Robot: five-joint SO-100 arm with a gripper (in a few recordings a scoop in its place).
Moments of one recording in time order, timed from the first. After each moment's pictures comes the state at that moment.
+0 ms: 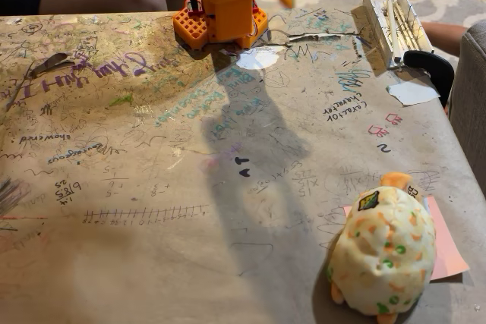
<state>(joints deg) -20.2 164.4 137.9 70.9 -19.4</state>
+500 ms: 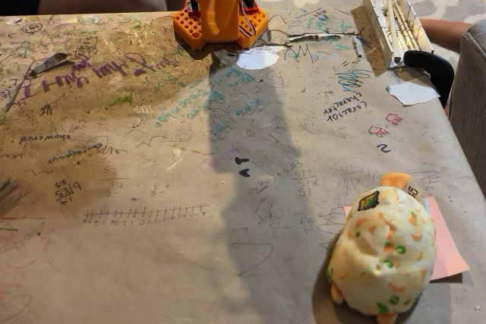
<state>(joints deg) 0.1 192.7 157.9 75.2 -22.9</state>
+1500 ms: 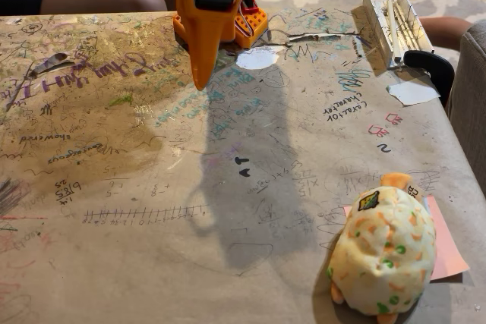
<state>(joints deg) 3.9 192.9 176.8 65.3 -19.2</state>
